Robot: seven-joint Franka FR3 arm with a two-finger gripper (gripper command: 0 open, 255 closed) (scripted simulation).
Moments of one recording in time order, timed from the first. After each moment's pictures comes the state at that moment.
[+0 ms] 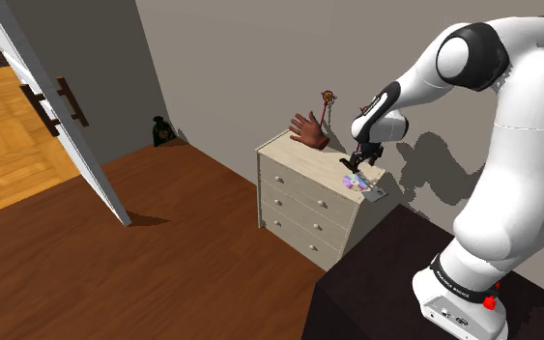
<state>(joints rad) -0.31 0.37 -0.24 -2.30 0.14 2.71 -0.34</state>
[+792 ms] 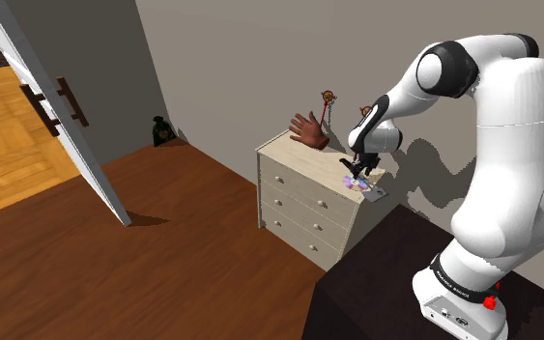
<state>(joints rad) -0.37 0.54 -0.18 -2.22 0.21 2.80 -0.39</state>
